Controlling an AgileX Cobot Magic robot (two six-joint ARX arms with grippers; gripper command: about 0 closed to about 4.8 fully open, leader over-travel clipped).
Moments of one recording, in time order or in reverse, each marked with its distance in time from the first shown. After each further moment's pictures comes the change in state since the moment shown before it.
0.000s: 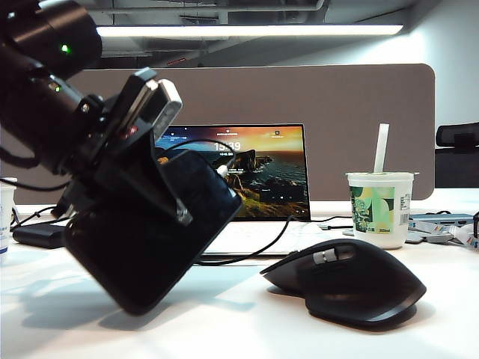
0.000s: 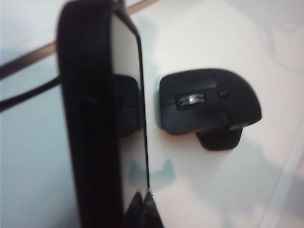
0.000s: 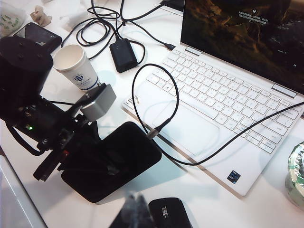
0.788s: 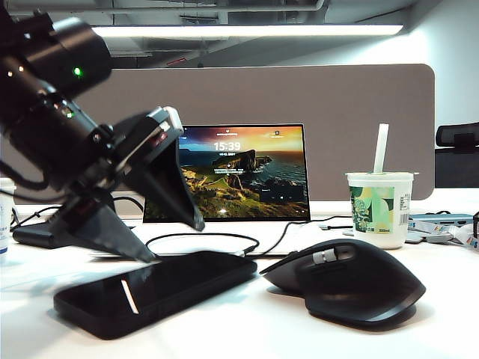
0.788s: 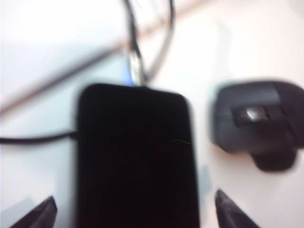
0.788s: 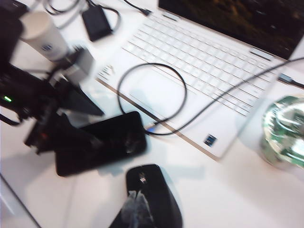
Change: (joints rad) left arm -0.001 0.048 0.017 0.020 -0.156 0.002; right arm 0.000 0.000 0.000 -0.119 0.097 -0.029
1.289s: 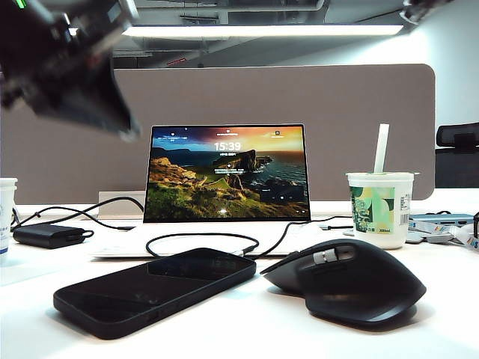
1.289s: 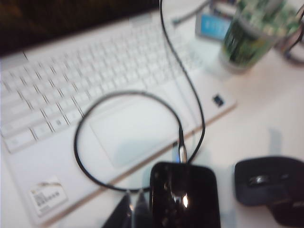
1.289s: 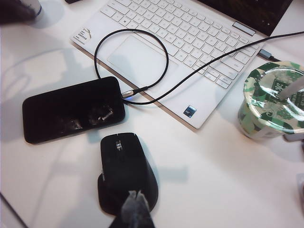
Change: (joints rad) left arm 0.000 -0.399 0.001 -0.068 -0.291 0.066; right arm 0.000 -0.147 -0.166 -0.003 0.069 -0.103
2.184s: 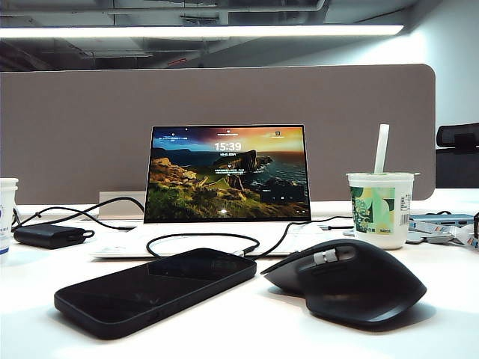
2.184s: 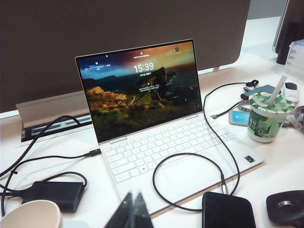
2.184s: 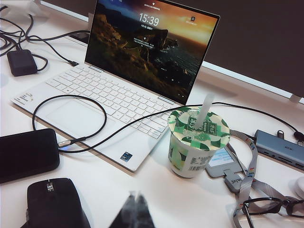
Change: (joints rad) left arm -0.002 -0.889 -0.218 -0.207 -0.231 0.115; right arm 0.000 -0.654 -0.576 0.423 0.217 -0.063
